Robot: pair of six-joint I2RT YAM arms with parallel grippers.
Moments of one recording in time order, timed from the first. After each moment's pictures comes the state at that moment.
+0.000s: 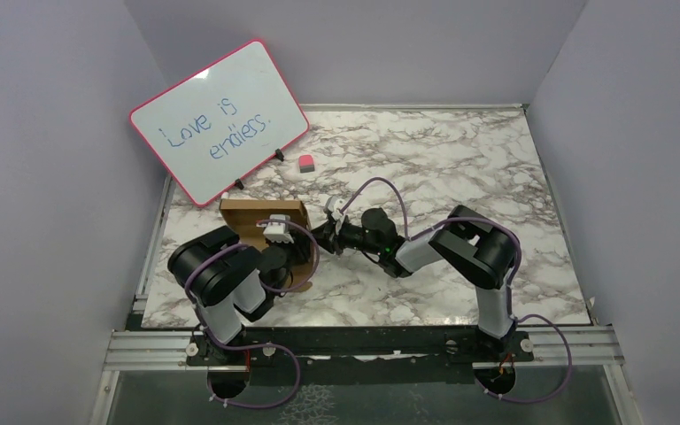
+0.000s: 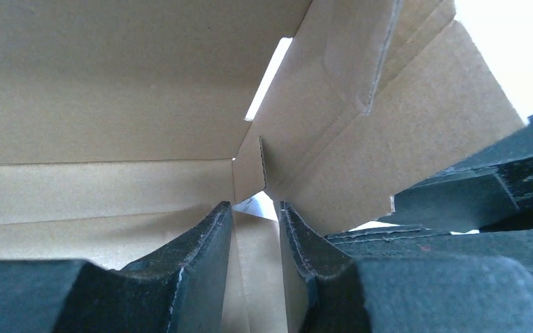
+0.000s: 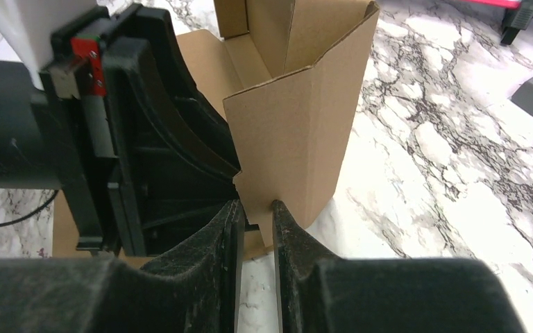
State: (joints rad) left arm -0.68 1.75 0.07 1.48 -0.36 -0.43; right arm 0.90 1.97 0.78 1.07 -0.34 -0.04
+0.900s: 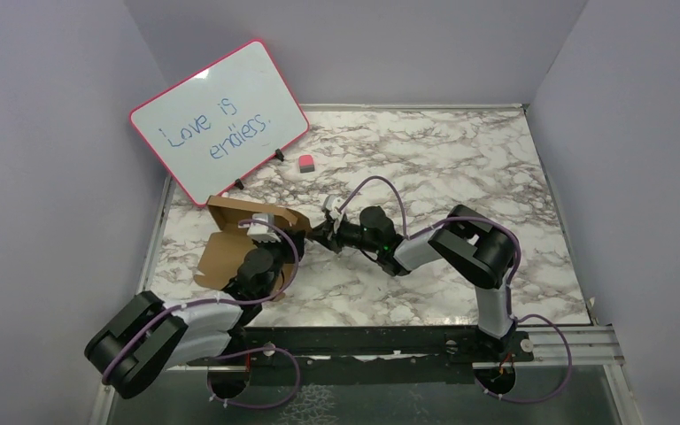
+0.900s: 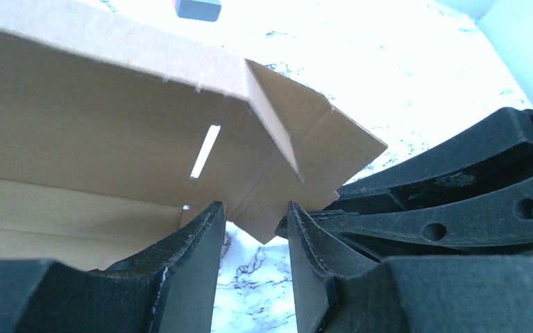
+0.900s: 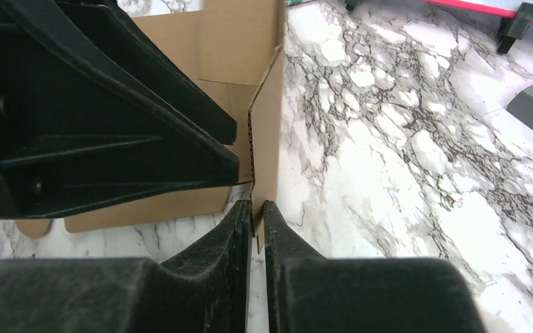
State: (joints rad) left arm -0.68 1.15 0.04 0.96 -0.39 -0.50; right arm 0.89 1.98 0.80 1.05 -0.35 -0.06
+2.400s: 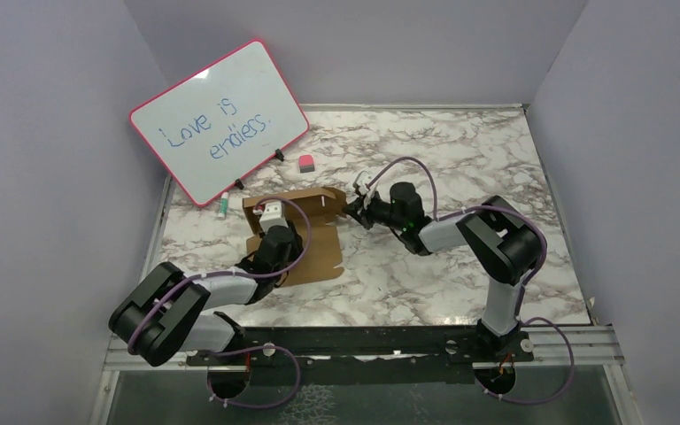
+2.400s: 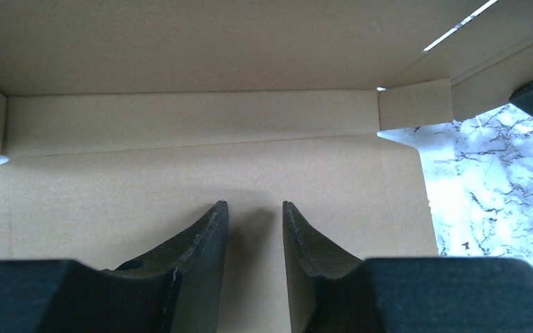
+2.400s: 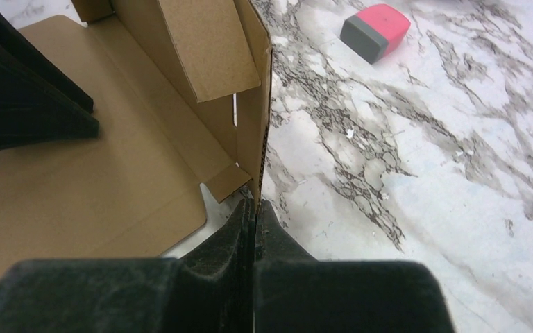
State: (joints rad) left arm -0.62 1.30 0.25 0.49 -0.39 -0.59; right arm 0.64 1.88 0.77 0.87 -0.43 -0.21
